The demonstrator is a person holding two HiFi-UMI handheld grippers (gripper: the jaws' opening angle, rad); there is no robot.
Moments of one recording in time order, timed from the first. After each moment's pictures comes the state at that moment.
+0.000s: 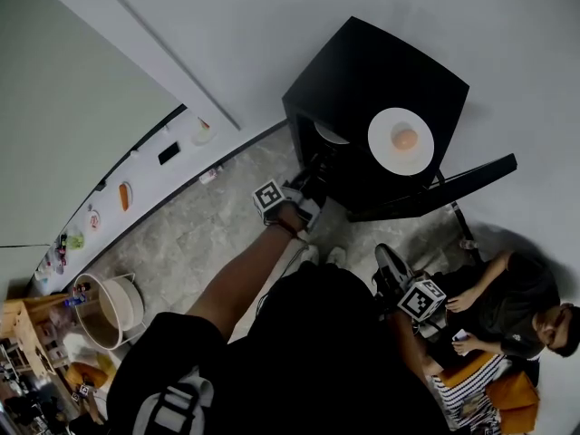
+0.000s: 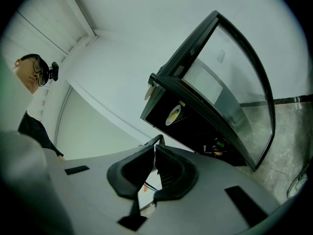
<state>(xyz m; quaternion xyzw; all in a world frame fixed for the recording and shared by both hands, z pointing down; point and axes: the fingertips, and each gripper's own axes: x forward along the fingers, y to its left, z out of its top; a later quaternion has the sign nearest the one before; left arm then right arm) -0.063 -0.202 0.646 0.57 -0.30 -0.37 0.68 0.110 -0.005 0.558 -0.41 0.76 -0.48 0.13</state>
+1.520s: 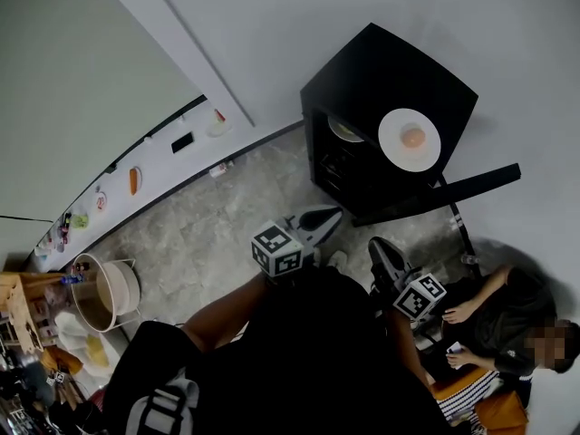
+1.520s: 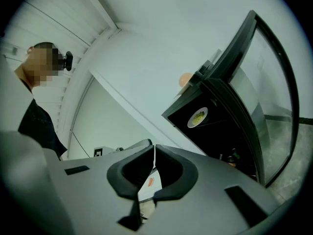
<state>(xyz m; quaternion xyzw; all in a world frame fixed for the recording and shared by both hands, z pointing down) -0.007 -0.048 0.507 0.92 -0.29 0.00 0.27 0.073 -0.003 0.506 -0.34 0.84 -0.41 0.12</state>
